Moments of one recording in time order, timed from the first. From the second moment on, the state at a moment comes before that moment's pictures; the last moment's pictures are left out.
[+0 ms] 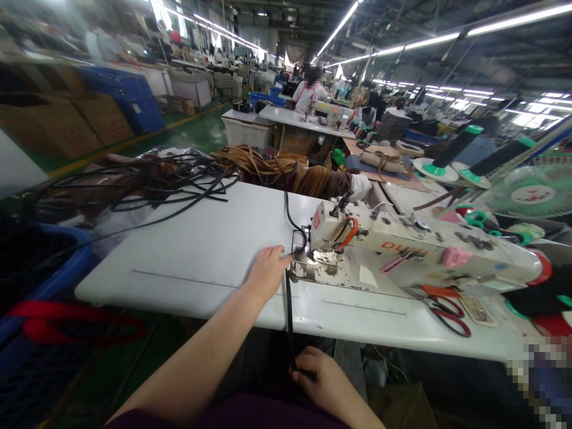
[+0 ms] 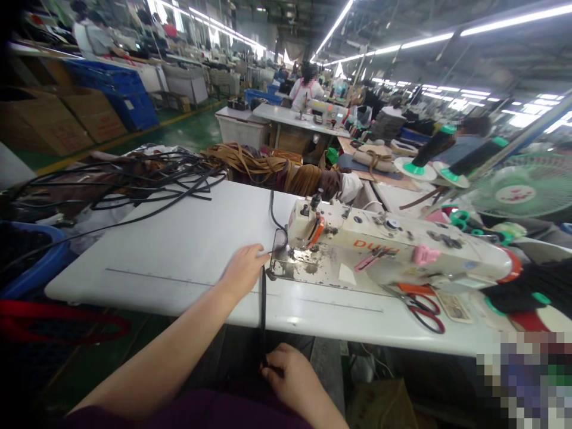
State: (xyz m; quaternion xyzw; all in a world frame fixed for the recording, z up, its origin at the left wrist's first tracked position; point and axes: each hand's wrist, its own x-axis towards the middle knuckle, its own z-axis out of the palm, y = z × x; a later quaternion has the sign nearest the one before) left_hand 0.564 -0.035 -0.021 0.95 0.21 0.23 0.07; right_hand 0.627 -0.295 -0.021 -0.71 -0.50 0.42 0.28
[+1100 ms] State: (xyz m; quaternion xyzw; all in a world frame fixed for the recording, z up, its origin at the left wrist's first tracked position) left_hand 0.597 -0.011 -0.020 0.84 0.04 0.18 0.50; right_hand 0.610 -0.294 -0.054 -0.61 -0.56 0.48 0.30
